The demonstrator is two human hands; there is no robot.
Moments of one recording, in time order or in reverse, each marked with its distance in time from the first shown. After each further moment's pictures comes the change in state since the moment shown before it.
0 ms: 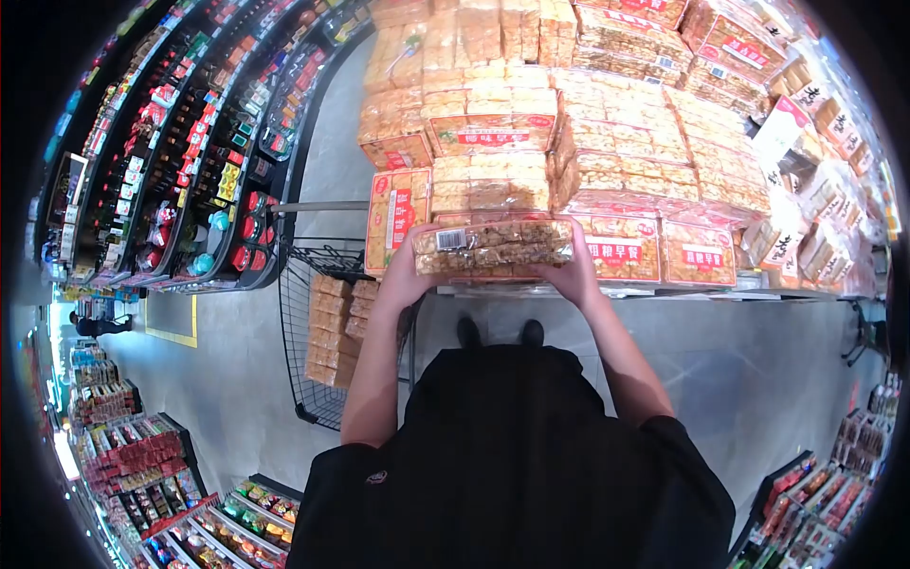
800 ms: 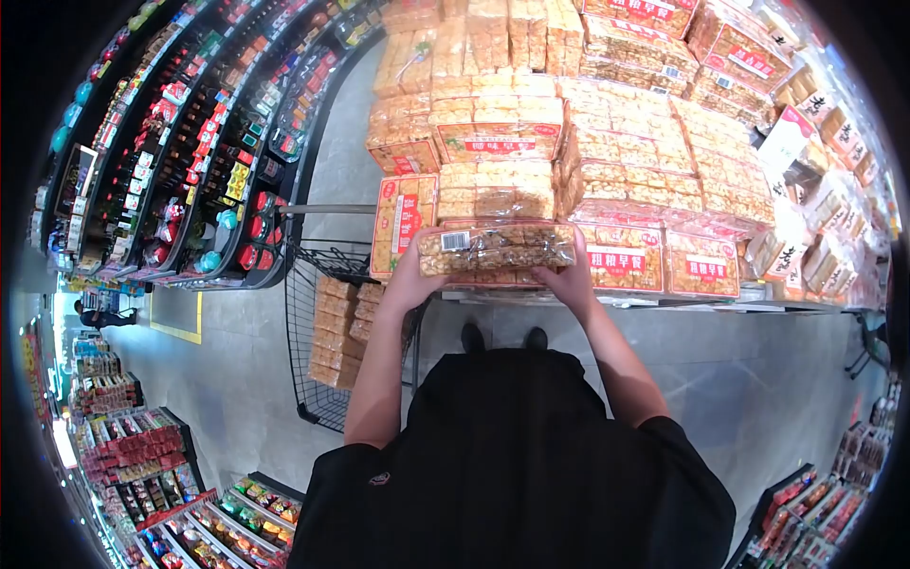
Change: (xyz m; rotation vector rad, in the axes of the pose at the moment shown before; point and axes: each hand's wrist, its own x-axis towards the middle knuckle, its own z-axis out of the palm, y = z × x) left_hand 0.002 -0.008 0.001 0.034 0.022 -0.010; right_hand 0.005 0.020 0.011 0.059 0.068 -0.115
